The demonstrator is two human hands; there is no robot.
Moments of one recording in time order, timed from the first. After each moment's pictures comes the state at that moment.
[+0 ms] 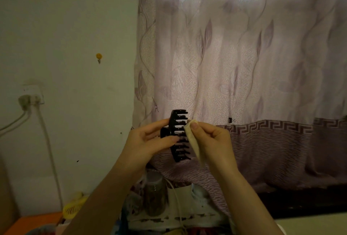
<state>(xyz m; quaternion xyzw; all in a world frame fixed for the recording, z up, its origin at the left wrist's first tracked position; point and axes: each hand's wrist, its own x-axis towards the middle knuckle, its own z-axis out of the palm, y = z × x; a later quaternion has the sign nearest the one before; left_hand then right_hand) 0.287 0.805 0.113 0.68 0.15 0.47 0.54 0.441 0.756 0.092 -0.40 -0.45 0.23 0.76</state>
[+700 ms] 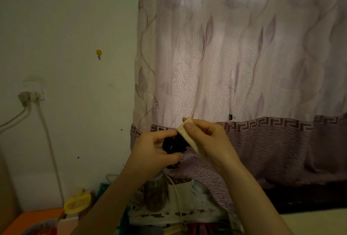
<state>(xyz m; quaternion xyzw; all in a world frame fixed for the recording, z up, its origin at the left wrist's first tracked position) 0.291 0.820 0.087 0.80 0.20 0.44 0.36 0.445 0.759 0.092 -0.42 -0.51 0.26 0.70</state>
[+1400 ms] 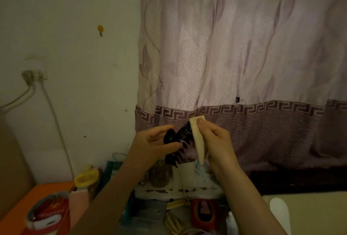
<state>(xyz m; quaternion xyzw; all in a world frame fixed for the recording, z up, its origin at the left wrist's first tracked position) 0.280 0.831 0.045 0.72 0.24 0.45 0.48 0.439 0.768 0.041 -0.46 -0.41 0.29 0.74</state>
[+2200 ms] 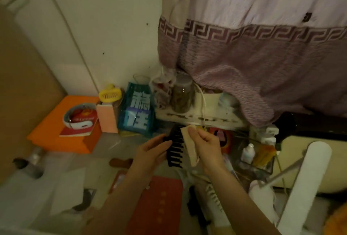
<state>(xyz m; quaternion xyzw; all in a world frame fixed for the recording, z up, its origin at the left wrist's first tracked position) 0.218 0.814 -0.172 0.37 0.43 0.41 0.72 0.370 0.778 -0.156 -0.60 -0.33 0.42 0.59</state>
